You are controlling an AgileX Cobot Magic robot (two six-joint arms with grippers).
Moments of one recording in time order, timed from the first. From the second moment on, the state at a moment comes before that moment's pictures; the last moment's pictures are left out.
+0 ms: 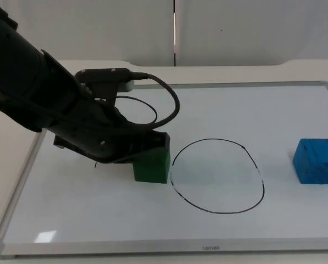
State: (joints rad) right arm 0.04 0.00 -0.52 -0.06 1.09 0.01; left arm -0.50 1.98 -0.91 -1.21 0.00 0.88
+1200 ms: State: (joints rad) right arm 0.04 0.00 -0.52 -0.06 1.09 0.01; left arm -0.53 1.98 -0.91 -1.22 0.08 0.88
